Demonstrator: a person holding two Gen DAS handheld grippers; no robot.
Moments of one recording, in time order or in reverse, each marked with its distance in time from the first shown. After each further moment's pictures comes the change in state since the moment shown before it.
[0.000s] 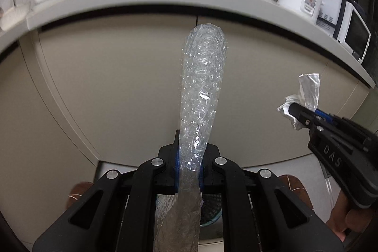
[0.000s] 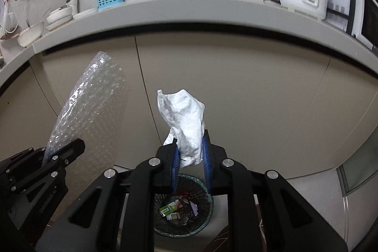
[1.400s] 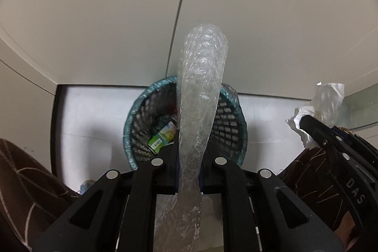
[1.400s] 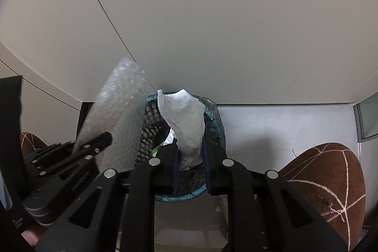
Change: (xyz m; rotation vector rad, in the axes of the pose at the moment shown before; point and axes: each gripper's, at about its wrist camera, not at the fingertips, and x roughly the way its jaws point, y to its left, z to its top) left arm 0.250 0.033 -0.128 -0.060 0.542 -0.081; right arm 0.215 -0.017 -0.124 0.099 0.506 -0.013
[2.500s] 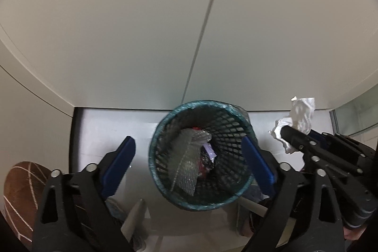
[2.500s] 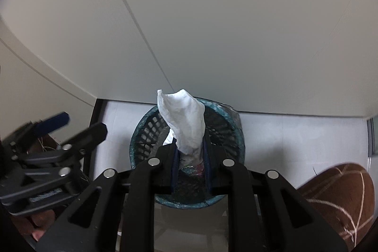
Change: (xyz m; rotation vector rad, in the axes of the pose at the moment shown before) left arm -0.038 0.022 0.009 0.035 -0.134 0.083; right arm 0.014 -0.002 -0.002 -0.094 -0.010 0.097
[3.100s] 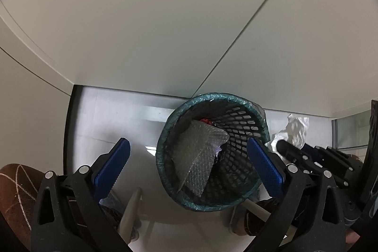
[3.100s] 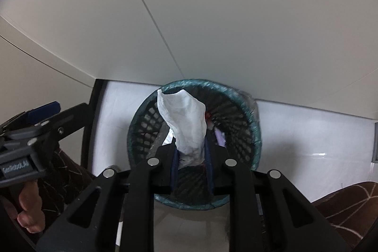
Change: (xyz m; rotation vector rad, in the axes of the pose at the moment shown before) left arm 0.040 0.043 0.013 -0.115 0.120 -0.015; right arm 0.053 0.013 0.008 -0.022 0.148 0.045
